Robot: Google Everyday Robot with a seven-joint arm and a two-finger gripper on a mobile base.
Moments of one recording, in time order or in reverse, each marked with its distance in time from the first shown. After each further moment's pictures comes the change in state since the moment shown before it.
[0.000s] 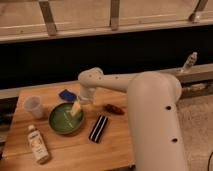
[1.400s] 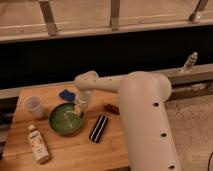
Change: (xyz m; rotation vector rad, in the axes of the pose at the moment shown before) arm 0.009 -0.004 0.021 0.017 0.052 0.065
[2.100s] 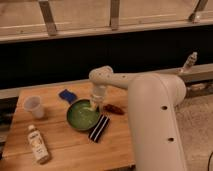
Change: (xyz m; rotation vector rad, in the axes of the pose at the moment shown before) arm 0.030 -0.078 -0.031 0.063 0.042 0.118
